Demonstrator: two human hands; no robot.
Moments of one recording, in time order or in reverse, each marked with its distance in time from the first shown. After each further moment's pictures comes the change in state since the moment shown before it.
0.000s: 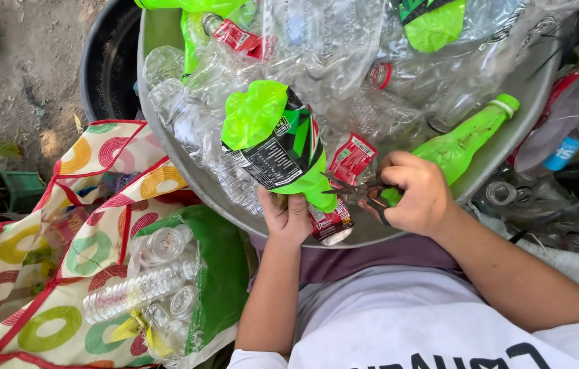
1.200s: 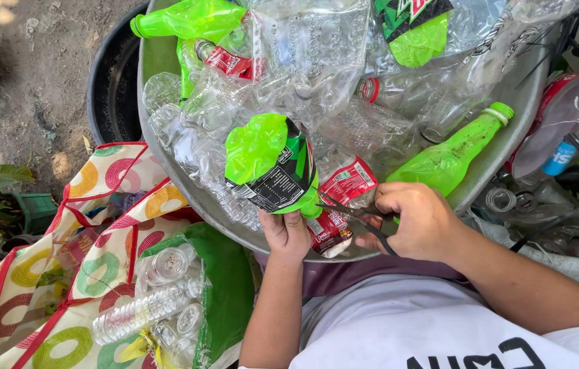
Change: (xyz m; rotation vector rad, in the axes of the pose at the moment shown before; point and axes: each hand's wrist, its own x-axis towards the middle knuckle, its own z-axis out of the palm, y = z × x) left_hand -0.009 -0.016 0.002 0.140 0.179 0.076; right_hand 0.004 -0.032 -0.018 -0.012 -0.341 0.426
